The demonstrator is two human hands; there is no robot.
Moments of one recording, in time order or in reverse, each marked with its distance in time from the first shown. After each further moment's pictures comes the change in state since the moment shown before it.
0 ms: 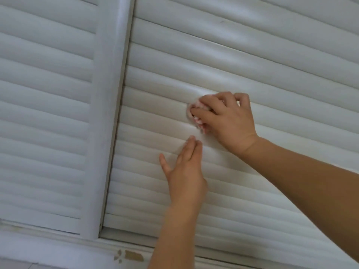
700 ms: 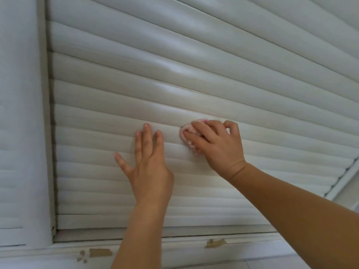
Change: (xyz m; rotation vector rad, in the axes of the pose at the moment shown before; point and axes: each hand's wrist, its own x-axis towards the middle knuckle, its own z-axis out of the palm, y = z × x) left_hand -0.006 -0.035 0.007 0.142 -0.012 -0.096; right_hand -0.095 -0.034 -0.003 -0.132 -0.164 0.129
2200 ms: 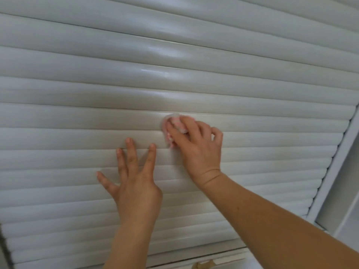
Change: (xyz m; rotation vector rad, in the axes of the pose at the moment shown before) left_hand -0.011 0.097 0.052 0.205 0.036 0.072; right_hand -0.044 0.065 0.015 0.088 0.046 0.506
